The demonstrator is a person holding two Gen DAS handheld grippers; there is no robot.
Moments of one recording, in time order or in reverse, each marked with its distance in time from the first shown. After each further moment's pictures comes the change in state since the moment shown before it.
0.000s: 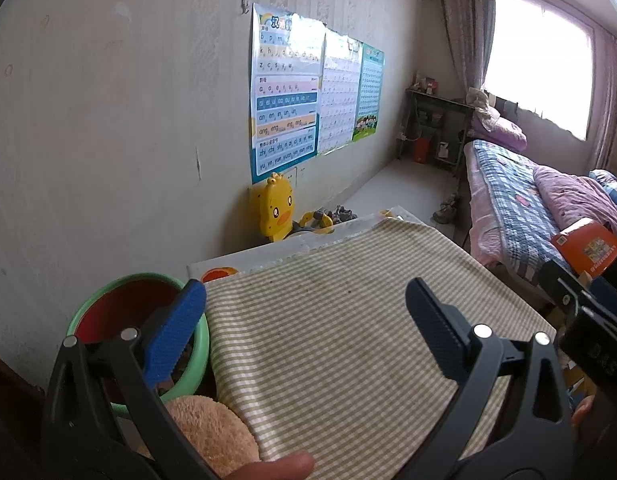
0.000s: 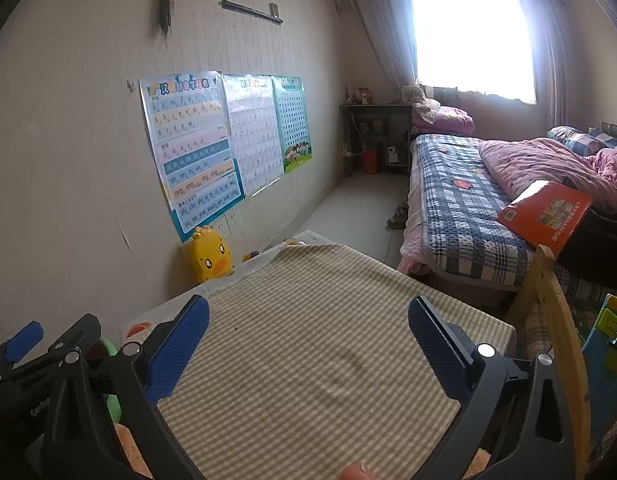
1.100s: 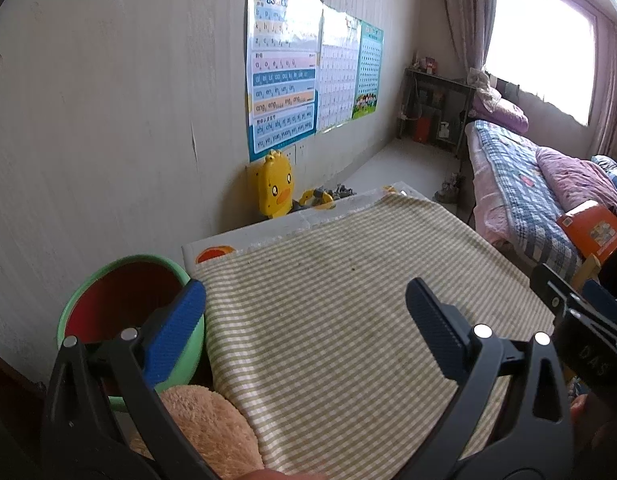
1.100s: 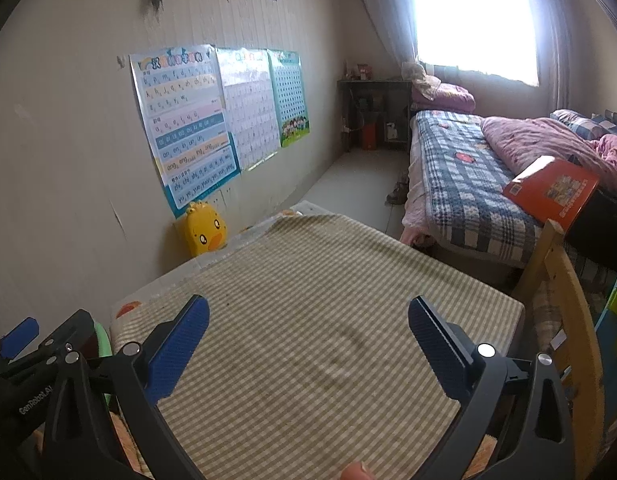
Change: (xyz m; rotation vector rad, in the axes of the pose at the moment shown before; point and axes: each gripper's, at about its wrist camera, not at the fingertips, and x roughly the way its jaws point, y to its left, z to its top) left arm 0.026 -0.002 -0.015 0.021 0.075 0.000; right arm 0.036 -0.009 -0.019 0.004 0.111 0.003
